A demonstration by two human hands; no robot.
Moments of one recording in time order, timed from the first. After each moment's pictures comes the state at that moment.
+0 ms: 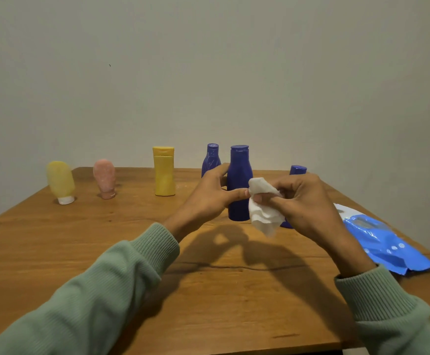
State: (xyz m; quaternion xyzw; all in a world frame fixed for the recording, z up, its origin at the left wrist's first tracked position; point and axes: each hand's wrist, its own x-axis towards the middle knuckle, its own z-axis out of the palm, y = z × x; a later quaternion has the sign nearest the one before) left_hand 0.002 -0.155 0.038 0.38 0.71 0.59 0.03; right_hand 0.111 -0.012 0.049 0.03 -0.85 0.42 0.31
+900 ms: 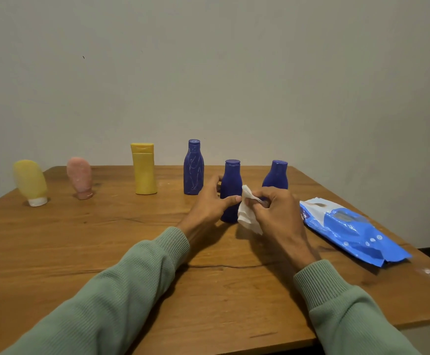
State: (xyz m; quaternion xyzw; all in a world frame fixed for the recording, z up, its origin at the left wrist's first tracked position) left_hand -0.028 -0.100 -0.011 0.30 0.73 0.61 0.06; right_hand 0.082 0.009 -0.004 -0.09 -0.86 0.35 0.36
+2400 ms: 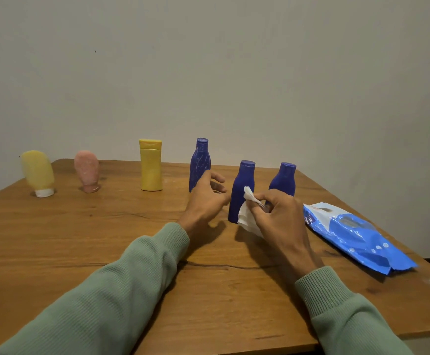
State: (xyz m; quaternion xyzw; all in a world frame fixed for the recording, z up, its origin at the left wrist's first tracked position) left_hand -0.038 -0.114 -0.009 0.25 0.74 0.62 0.02; right_hand 0.079 0.001 -0.009 -0.06 -0.87 0.29 0.39
